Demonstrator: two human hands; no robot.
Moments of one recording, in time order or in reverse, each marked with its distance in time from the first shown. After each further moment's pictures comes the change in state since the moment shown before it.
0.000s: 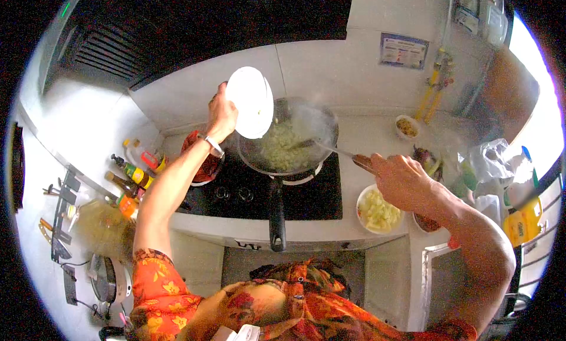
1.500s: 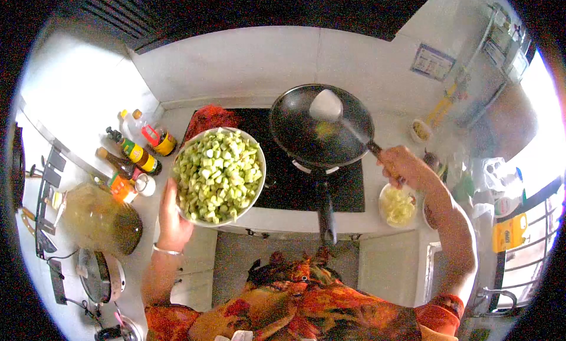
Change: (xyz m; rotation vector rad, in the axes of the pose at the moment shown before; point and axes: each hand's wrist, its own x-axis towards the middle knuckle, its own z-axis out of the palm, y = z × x) left_hand -0.206 -0.081 -0.184 -1.423 0.096 -0.684; right_hand 0.082 -0.046 0.036 1.122 -0.190 0.475
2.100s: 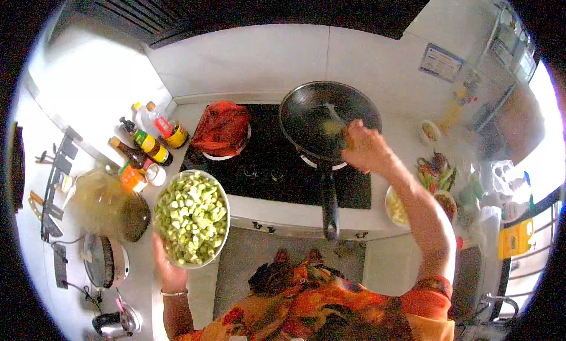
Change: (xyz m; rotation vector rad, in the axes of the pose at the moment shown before) left_hand -0.122 0.003 -0.052 0.224 0.303 0.203; right_hand 0.014 -0.068 0.092 -0.719 0.123 -0.296
